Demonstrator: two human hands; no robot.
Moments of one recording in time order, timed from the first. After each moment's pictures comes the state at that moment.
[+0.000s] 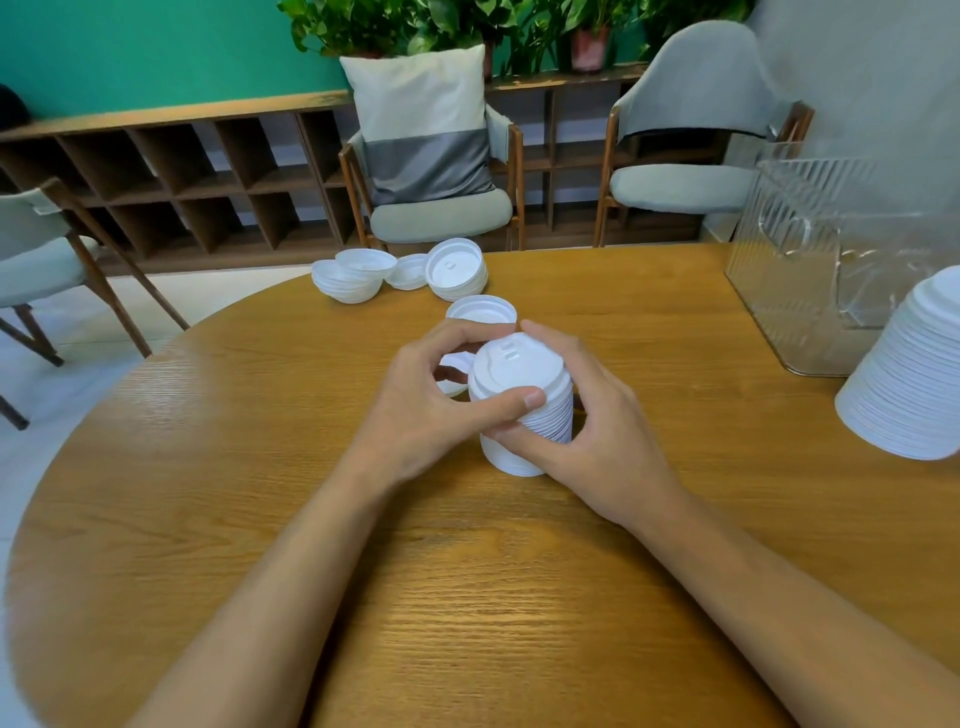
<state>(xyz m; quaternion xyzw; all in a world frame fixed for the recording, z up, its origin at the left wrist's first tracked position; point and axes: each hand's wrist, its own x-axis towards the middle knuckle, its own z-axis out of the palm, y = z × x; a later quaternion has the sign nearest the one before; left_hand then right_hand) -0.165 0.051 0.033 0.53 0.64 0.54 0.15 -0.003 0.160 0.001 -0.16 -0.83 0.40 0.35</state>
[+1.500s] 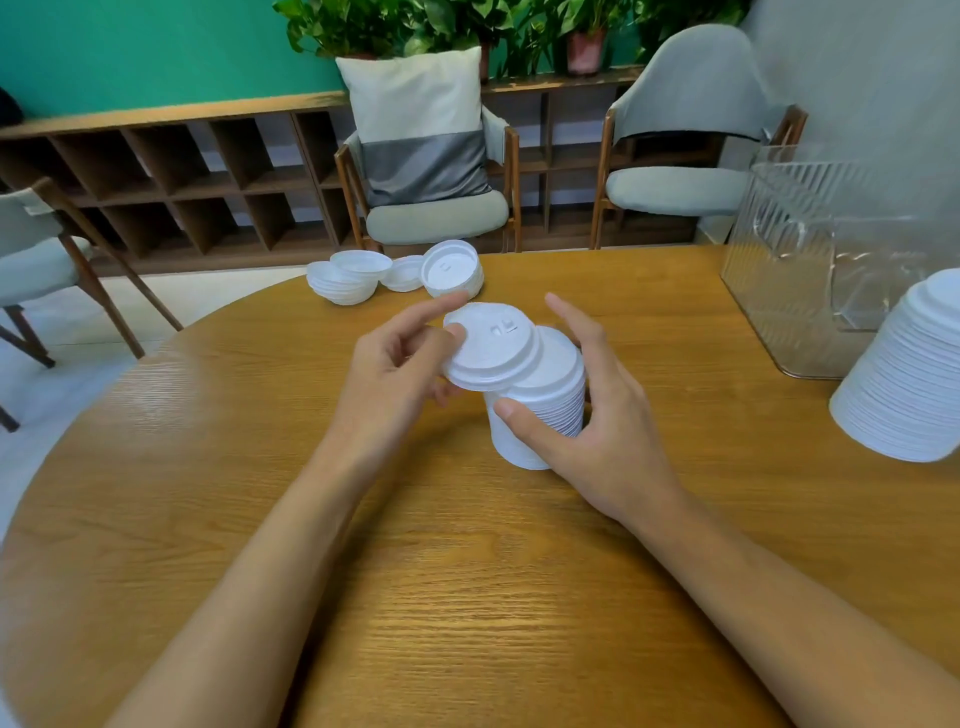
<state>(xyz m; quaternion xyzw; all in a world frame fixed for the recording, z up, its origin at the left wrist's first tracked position) -0.175 0.051 0.040 0.40 0.62 0.64 0.22 -0.004 0.162 0.004 -0.19 -0.82 0.38 0.39</state>
